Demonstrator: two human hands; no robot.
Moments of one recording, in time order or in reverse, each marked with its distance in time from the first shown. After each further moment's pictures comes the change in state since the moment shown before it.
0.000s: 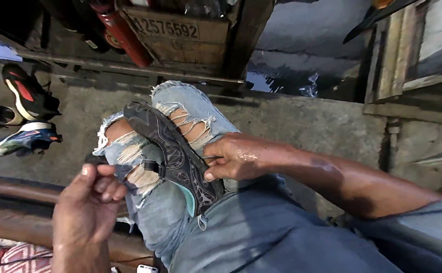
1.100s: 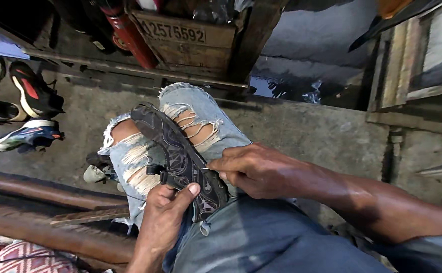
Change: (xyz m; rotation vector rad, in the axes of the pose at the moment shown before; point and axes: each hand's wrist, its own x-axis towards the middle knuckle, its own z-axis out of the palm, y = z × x) left_hand -0.033 -0.051 0.094 0.037 -0.133 -0.005; right_hand -0.030 0.006 0.015 -0.191 0.266 -0.226
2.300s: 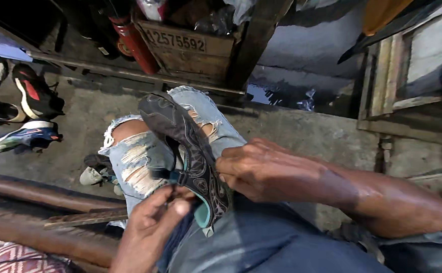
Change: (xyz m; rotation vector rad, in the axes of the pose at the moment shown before) left_hand -0.023 0.017 -0.023 0.247 -0.176 0.127; right_hand 0.003 -0.026 -0.028 -0.249 -0.062 -0.083
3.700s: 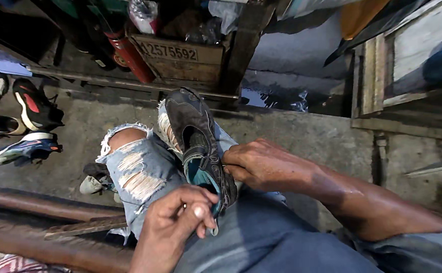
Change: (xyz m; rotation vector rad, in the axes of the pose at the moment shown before) left_hand 0.016 0.015 0.032 -0.166 -0.190 0.126; right_hand -0.019 0.015 0.011 0.048 -0.019 0.219
